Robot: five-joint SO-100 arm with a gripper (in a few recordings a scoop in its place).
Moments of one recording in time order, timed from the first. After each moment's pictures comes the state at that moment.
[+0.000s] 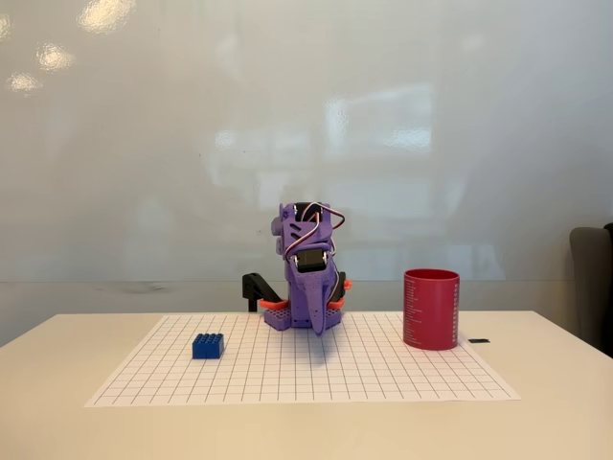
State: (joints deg) arm -12.7 189.1 176.7 61.1 12.1
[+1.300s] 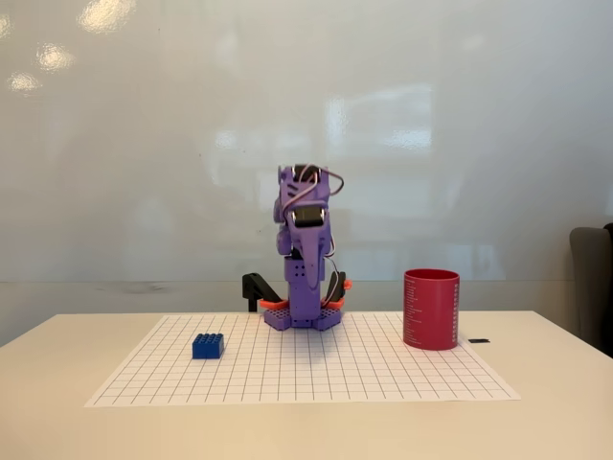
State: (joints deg) arm -9.1 166.2 142.1 76.1 7.2
